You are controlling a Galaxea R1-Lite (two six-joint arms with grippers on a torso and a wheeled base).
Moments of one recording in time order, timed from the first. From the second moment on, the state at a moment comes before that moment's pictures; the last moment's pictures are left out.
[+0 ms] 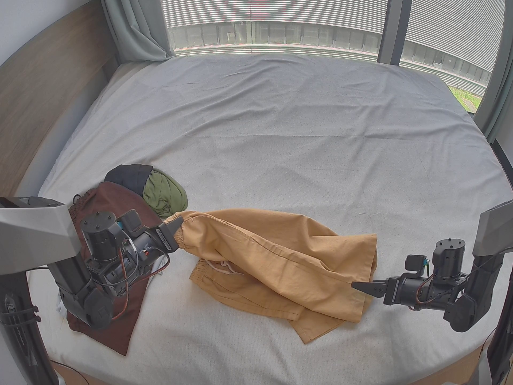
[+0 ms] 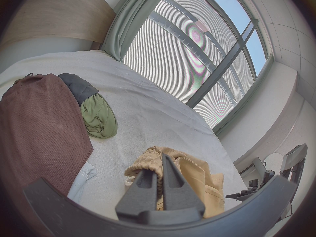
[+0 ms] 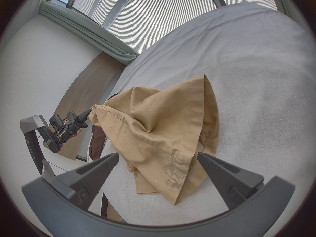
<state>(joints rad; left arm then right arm) -0.27 2.15 -0.48 -1.55 -0.15 -0.52 0.19 2.14 -0.20 -1.42 0.50 0.38</state>
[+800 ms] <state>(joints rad) -0.27 2.15 -0.48 -1.55 -0.15 -0.52 0.25 2.26 -0.21 -1.54 0.50 0.45</state>
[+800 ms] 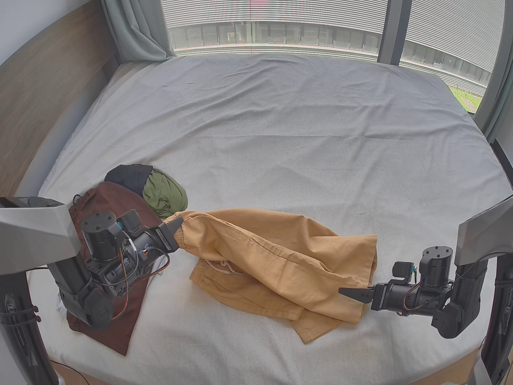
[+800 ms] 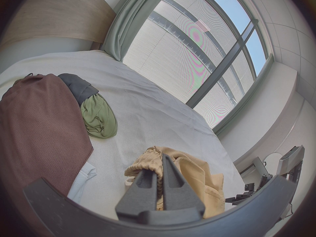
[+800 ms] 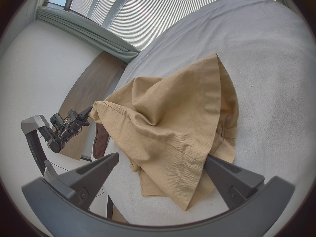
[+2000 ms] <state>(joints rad) -0.27 2.15 -0.48 -1.55 -0.15 -0.52 0.32 2.31 -0.33 -1.54 0.50 0.58</state>
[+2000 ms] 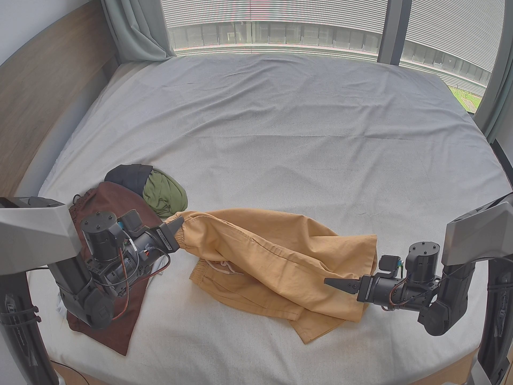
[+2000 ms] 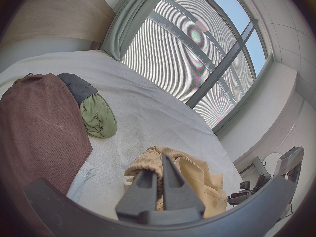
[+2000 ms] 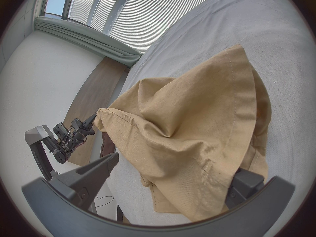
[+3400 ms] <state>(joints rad) -0.26 2.12 -0.53 -1.55 -0.18 -0.52 0.31 2.23 -0.37 -1.54 0.44 0.57</state>
